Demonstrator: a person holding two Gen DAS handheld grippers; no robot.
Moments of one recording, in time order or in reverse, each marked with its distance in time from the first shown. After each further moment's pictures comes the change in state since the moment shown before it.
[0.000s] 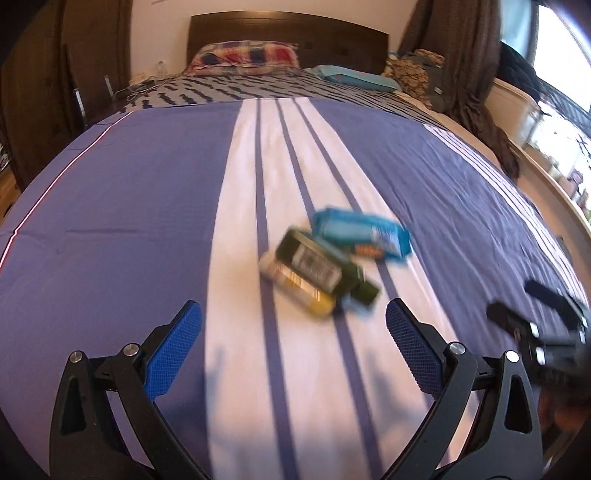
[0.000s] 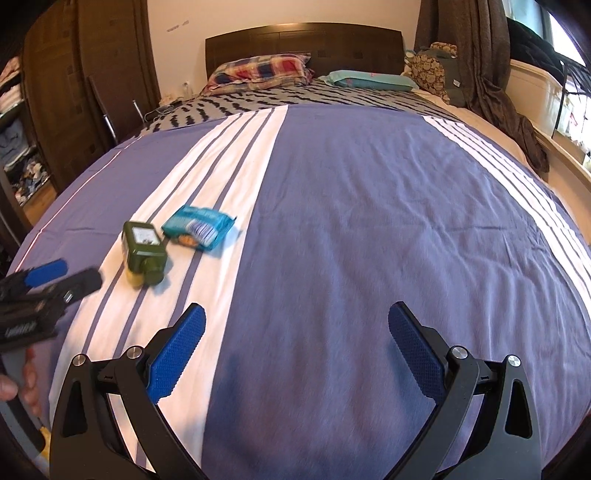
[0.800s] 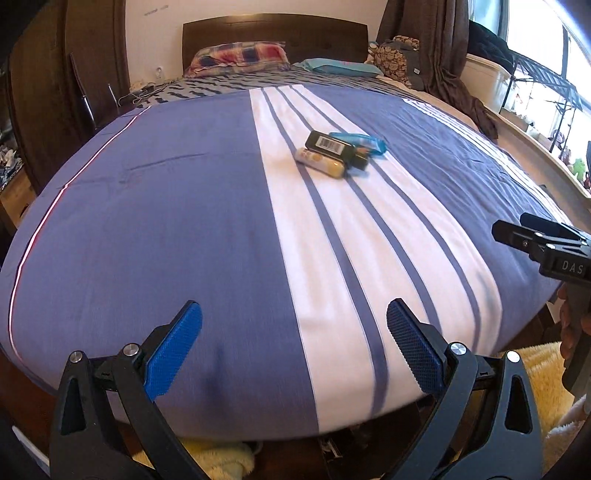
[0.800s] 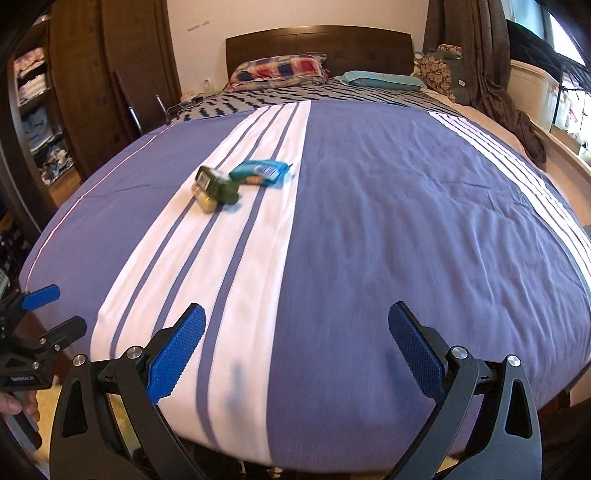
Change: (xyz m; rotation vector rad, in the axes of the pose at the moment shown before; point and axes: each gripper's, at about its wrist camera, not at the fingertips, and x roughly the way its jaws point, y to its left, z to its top) left arm -0.112 0.042 -0.133 0.117 0.016 -0.002; right arm -0.078 0.036 -0.075 -0.012 0.005 0.046
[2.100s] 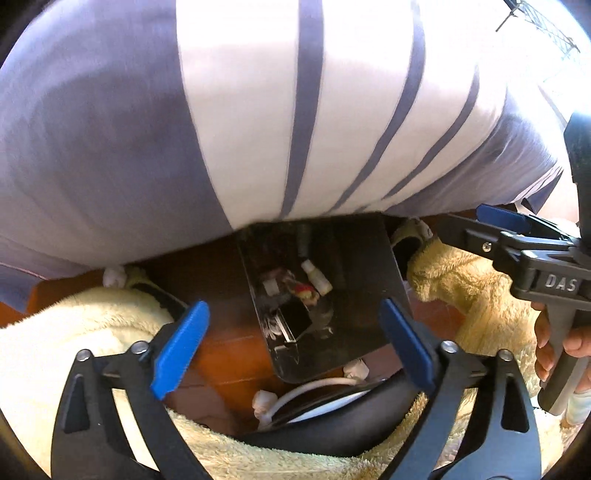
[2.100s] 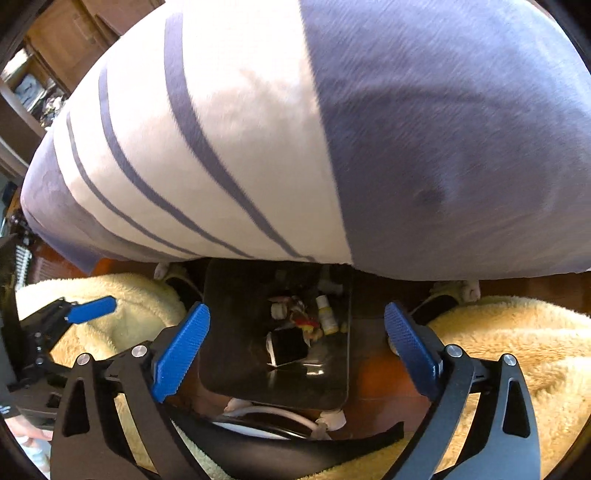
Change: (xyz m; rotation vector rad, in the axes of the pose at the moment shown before) left arm 0.050 -0.049 -0.185 -0.019 0.379 -0.151; right arm 0.042 0.019 -0.190 0.092 0.369 0.101
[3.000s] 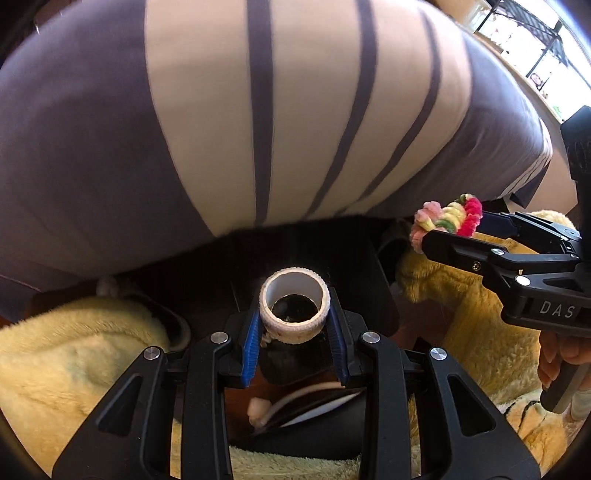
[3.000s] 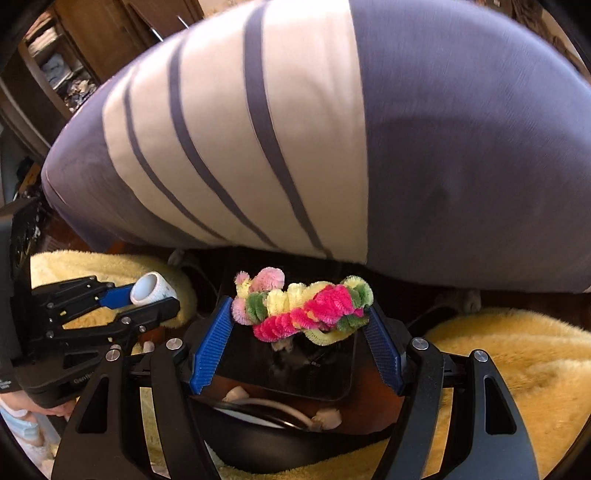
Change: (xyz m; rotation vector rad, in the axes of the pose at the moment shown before) left arm 0.007 -0.011 -0.011 0.033 -0.015 -0.039; right arm -0.011 0.012 -0.022 -0.091 -0.008 0.054
